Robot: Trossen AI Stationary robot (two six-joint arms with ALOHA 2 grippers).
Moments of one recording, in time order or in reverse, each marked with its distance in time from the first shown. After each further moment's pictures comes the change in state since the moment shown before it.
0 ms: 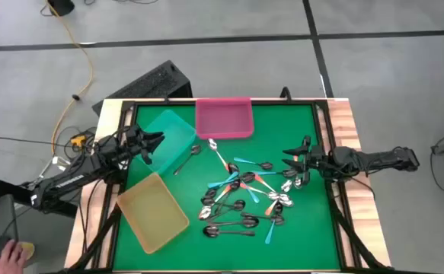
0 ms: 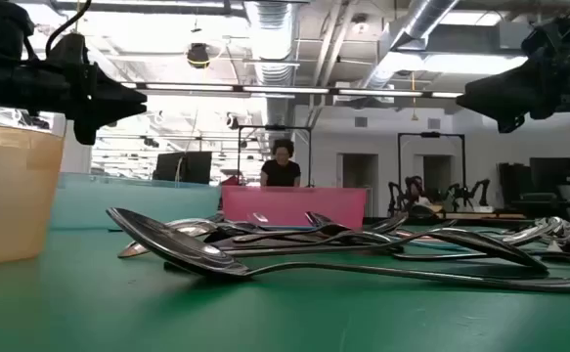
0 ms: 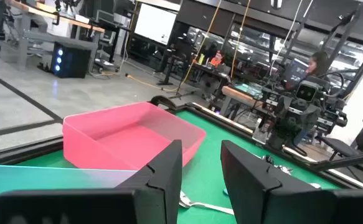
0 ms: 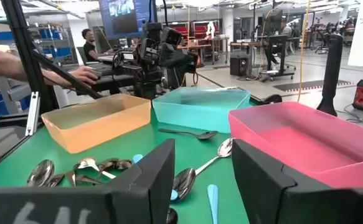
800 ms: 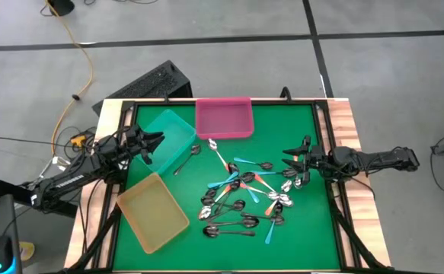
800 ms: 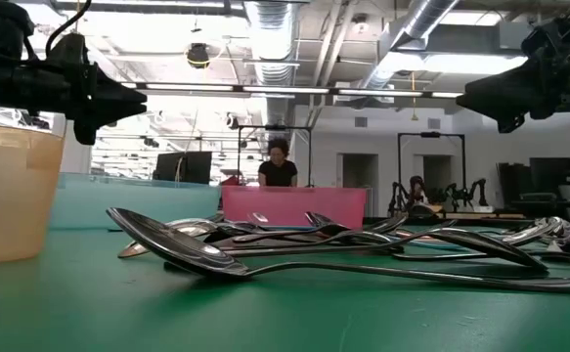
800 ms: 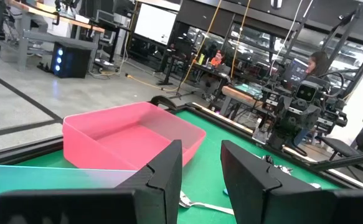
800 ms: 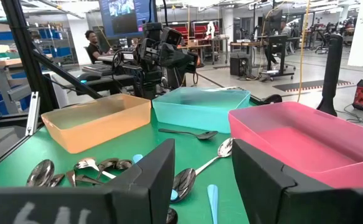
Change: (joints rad) left arm 0.000 0.000 0.000 0.000 0.000 0.000; right arm 0.000 0.000 0.000 0.000 0.000 0.000
